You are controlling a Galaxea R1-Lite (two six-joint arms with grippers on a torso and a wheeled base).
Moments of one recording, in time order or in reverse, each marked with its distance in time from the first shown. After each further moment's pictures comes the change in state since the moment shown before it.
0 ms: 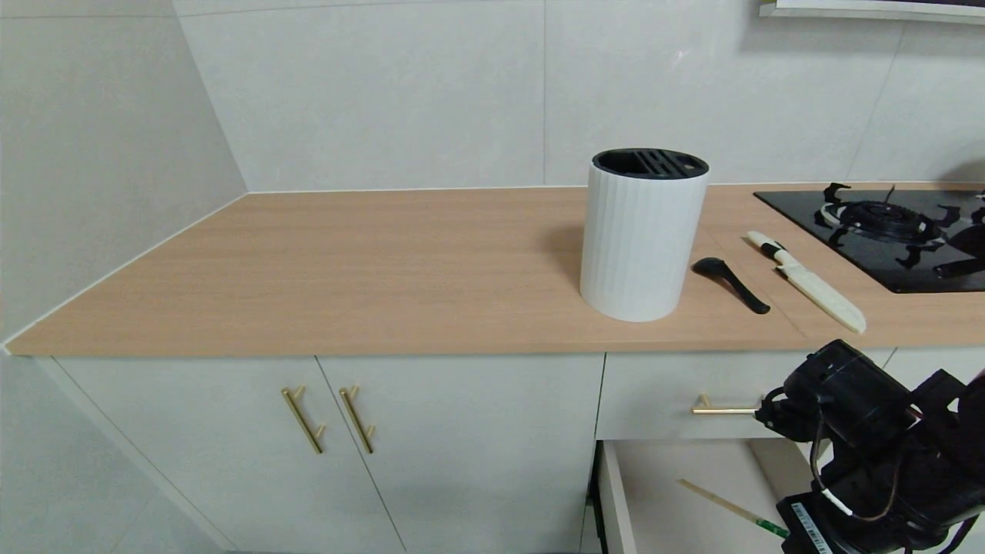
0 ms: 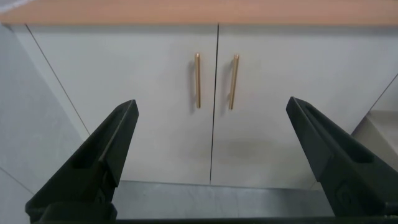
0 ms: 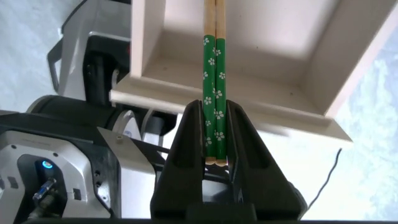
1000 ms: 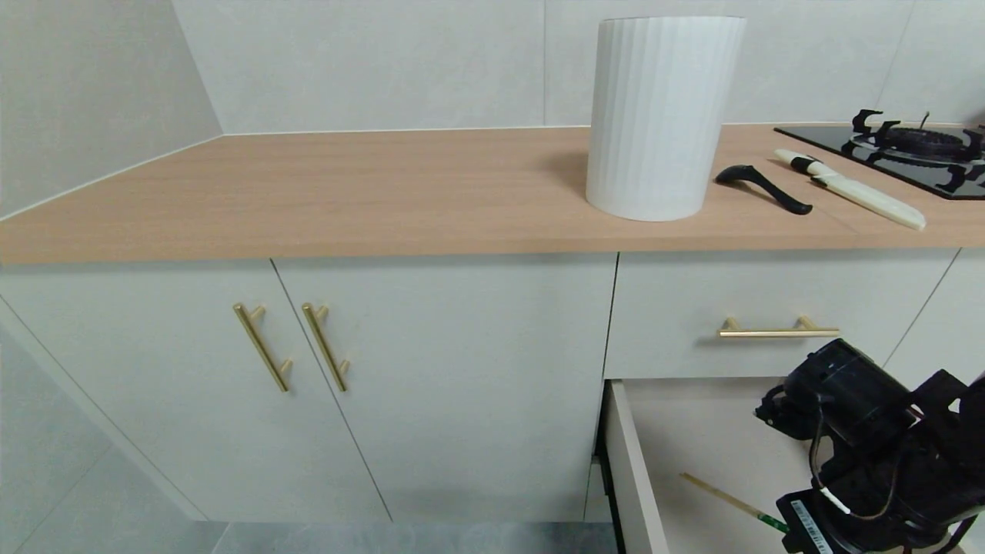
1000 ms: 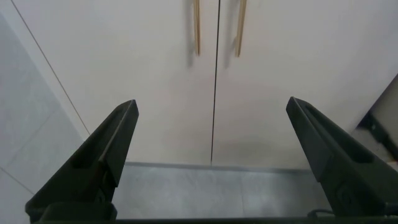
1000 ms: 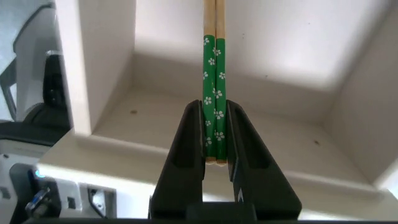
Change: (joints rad) left arm 0.000 0.000 0.000 -0.001 0.000 0.000; right arm 0.001 -0.001 0.004 -0.017 -0.033 0.000
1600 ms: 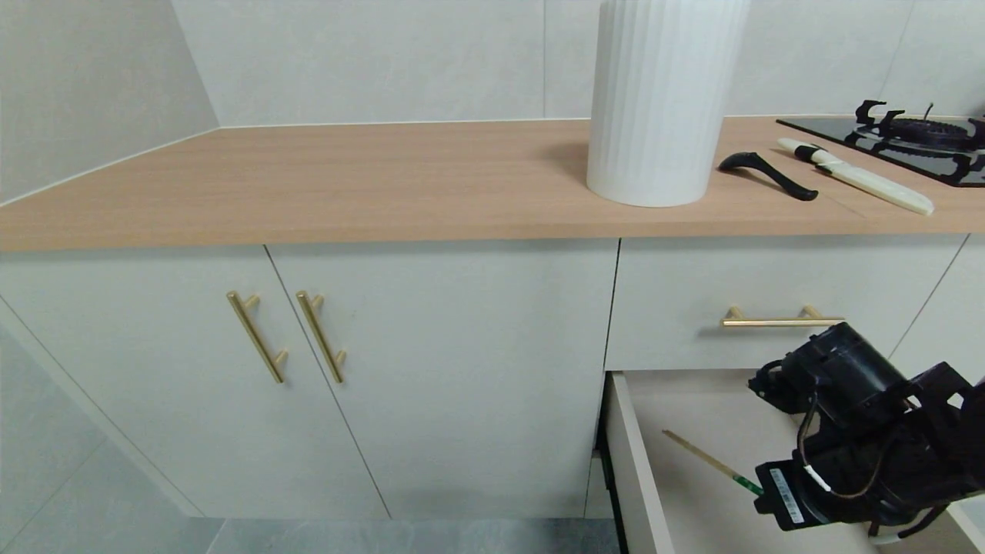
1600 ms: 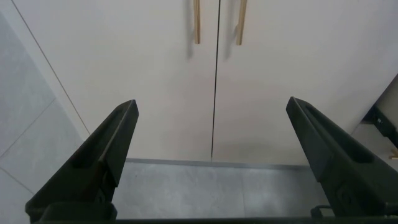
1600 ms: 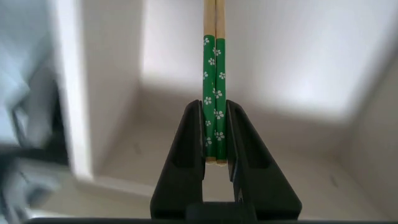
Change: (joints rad) left arm 0.000 0.000 0.000 0.000 0.000 0.000; right arm 0.000 -0.003 0.017 -0.181 -0.008 0.049
